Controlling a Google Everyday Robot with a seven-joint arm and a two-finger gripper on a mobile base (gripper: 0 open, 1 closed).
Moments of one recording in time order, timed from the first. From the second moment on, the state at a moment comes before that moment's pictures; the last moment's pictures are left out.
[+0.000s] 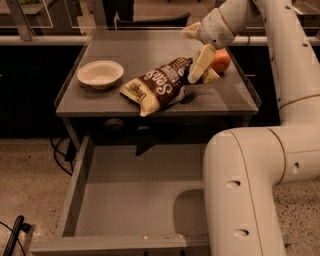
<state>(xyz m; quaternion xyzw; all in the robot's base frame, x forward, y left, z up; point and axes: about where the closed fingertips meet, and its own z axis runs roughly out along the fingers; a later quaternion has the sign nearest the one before) 0.724 -0.082 0.918 -0.70 0.61 0.19 0.33</state>
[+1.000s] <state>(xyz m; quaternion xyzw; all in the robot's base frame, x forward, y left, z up) 0.724 -0.081 0.917 -0.70 0.61 0.19 0.33</state>
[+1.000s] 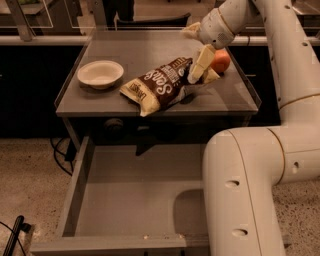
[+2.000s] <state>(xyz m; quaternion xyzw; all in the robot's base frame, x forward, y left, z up) 0.723 -0.081 0.917 -0.70 0.60 0.19 0.33</state>
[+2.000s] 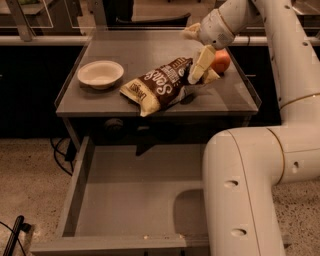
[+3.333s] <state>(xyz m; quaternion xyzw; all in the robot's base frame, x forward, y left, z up) 0.722 -0.081 0.916 -0.70 0.60 0.19 0.33</state>
